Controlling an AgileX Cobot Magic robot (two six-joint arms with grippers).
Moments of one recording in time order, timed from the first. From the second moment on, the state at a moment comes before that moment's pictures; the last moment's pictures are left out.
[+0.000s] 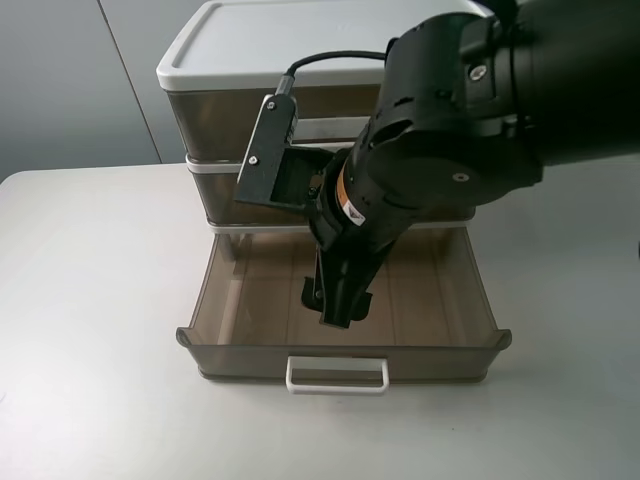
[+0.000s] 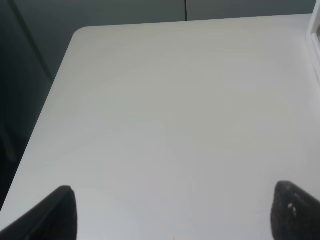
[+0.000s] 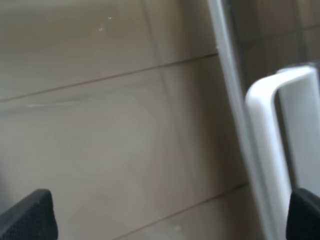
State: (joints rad) left arm -0.05 0.00 -0.51 0.18 1.08 -0.10; right arm 1.02 1.62 -1.04 -0.46 0.72 0.00
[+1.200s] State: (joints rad) left arm -0.05 0.00 -0.51 0.18 1.08 -0.10; right arm -0.03 0.90 -0.85 -0.10 1.16 0.00
